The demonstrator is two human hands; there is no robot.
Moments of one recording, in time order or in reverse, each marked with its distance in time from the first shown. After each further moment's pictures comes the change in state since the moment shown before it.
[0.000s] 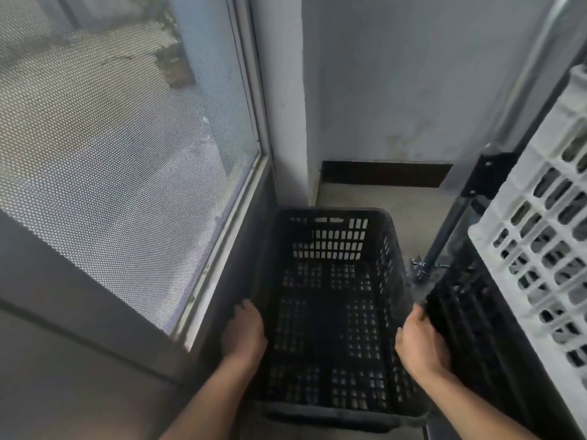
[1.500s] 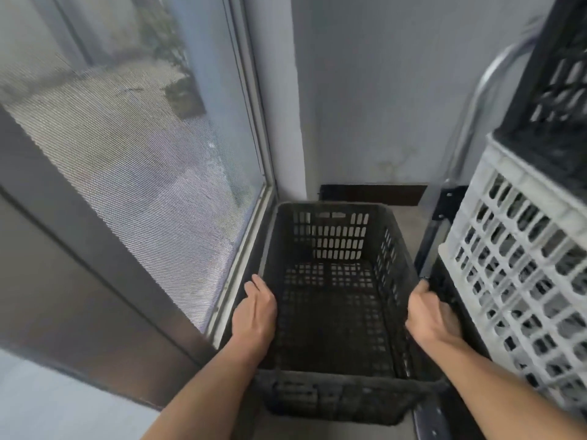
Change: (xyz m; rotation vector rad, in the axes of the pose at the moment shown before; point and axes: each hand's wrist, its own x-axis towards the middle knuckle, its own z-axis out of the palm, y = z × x) left_hand -0.054 0.026 -0.100 0.213 0.241 0.144; right_hand -0.033 -0.011 -0.136 -0.159 -0.023 -0.065
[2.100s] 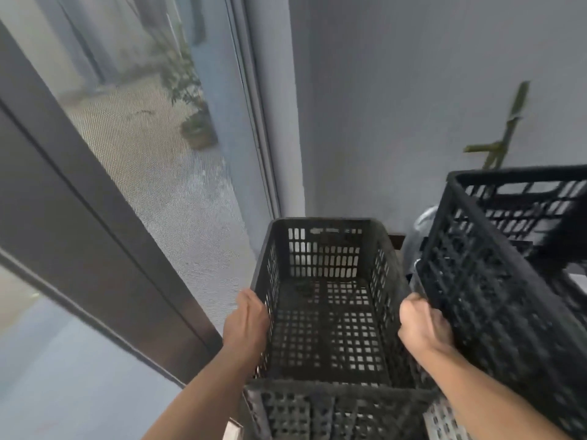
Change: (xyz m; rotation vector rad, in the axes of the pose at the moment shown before) left_hand -0.087 -0.039 -0.359 0.031 -0.016 0.002; right_hand -0.125 -0.007 -0.343 -0.043 0.034 -0.010
